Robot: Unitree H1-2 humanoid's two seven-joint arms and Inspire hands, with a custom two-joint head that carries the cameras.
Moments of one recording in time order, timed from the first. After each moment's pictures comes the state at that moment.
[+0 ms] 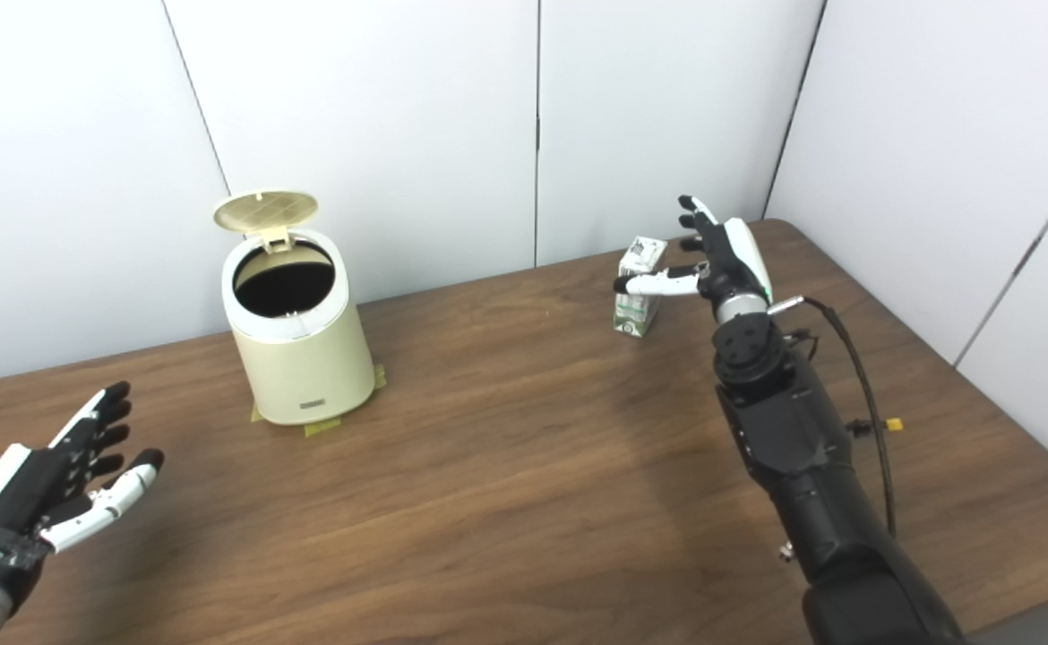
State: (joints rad) left arm -0.22 0.19 0.08 -0.33 0.41 0.48 -0.52; right arm -0.47 -0.45 -0.12 0.34 -0.26 0.32 -0.14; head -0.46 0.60
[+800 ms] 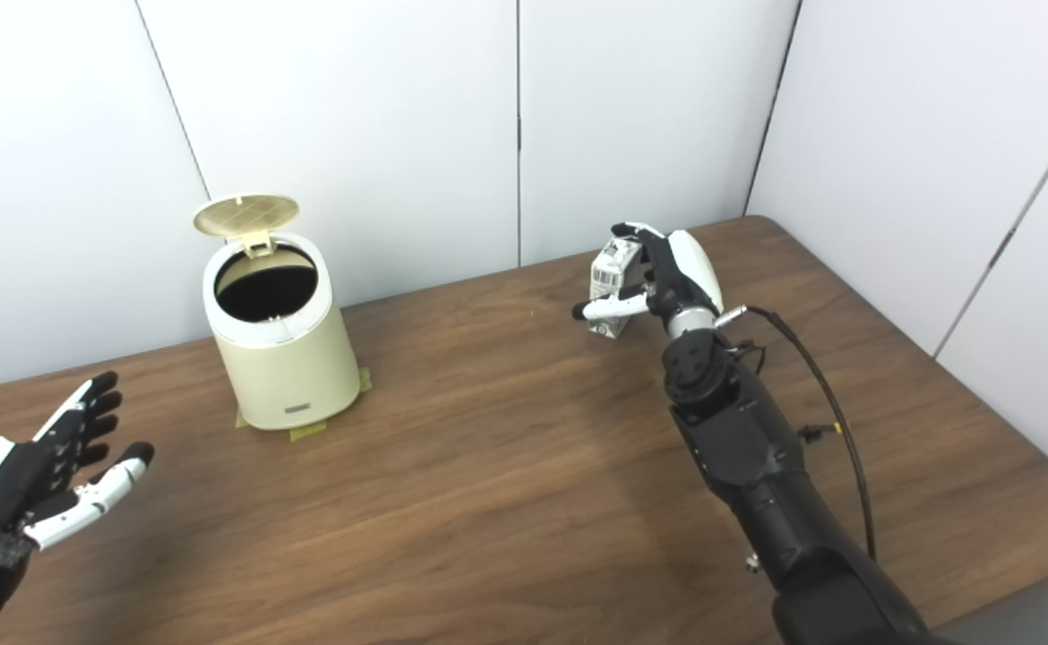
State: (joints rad) left arm -0.24 0.18 0.09 -0.35 0.44 0.48 -0.57; right arm -0.47 -0.42 -0.05 0.36 -0.34 0.29 -0.19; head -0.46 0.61
